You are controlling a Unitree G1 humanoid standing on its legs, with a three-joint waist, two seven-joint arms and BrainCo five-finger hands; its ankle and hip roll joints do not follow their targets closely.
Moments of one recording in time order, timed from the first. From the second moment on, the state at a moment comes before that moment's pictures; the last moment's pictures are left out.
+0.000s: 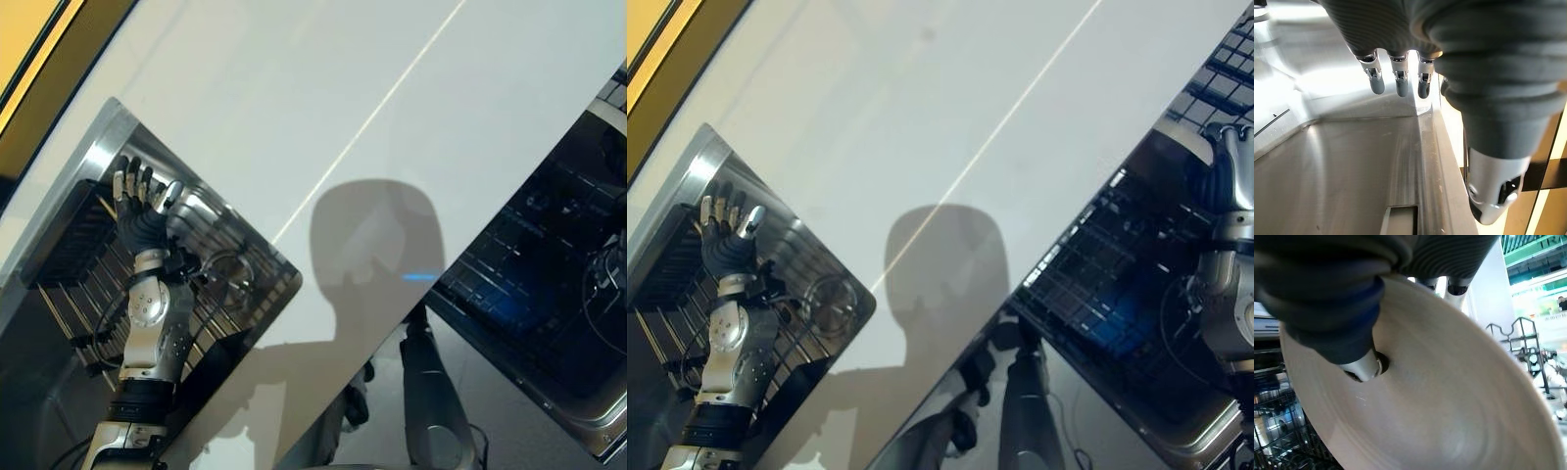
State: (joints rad) left arm -0.23 0.42 0.04 0.04 -0.64 -0.34 0.36; right arm -0.30 -1.03 -0.10 0.03 -0.60 0.23 -0.45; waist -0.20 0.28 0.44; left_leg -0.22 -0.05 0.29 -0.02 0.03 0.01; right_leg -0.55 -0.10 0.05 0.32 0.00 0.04
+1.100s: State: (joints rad) left arm -0.28 0.46 0.00 0.01 -0.66 -0.32 0.38; right arm -0.40 -0.99 0.05 0.25 -0.52 0.37 -0.36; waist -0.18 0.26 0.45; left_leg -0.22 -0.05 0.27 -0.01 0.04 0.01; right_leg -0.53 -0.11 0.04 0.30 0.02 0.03
